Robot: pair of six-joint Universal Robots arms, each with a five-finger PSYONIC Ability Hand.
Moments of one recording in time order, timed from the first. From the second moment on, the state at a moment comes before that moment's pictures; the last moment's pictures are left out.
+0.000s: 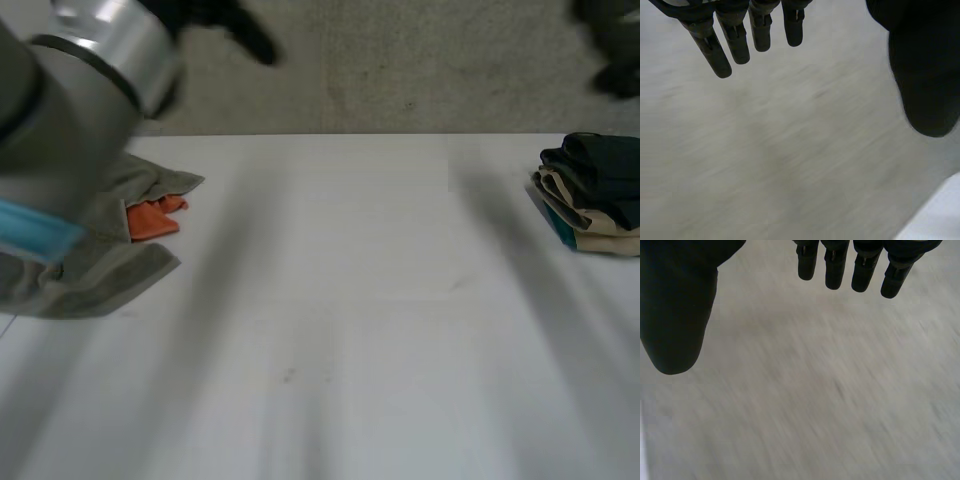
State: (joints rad) left arm 4.20 -1.83 -0.98 3.15 -1.54 3.35; right arm 1.63 -1.46 1.61 -0.69 1.06 2.48; left_hand 0.18 0.19 0.21 0.20 0.05; right_hand 0.23 0.22 0.21 0.21 0.05
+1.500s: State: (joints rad) left arm 3.99 -2.12 -1.15 3.14 -1.54 3.38; right arm 1.72 -1.49 1.92 -0.43 1.29 2.52; left_hand 0.27 0.27 0.27 0.26 0.08; right_hand 0.23 0.22 0.21 0.21 0.05
